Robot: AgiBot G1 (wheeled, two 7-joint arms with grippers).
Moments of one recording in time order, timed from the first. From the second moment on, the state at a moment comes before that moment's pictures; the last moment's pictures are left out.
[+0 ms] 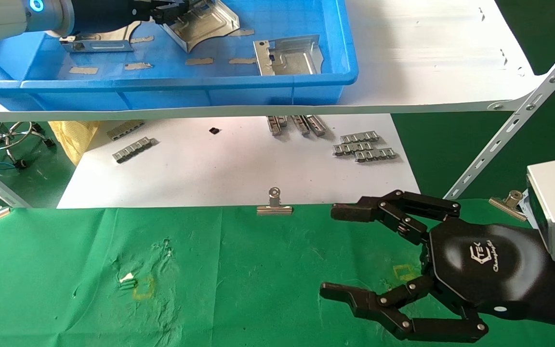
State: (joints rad) left arm -2.11 1.30 0.61 0.01 1.44 0.75 -0.15; right arm 1.09 -0.57 -0.38 1.25 -0.65 -1.45 0.13
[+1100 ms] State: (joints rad) left arm -2.10 1.08 0.55 -0.15 1.30 1.48 0.11; right arm 1.09 -0.57 -0.38 1.25 -0.65 -1.45 0.13
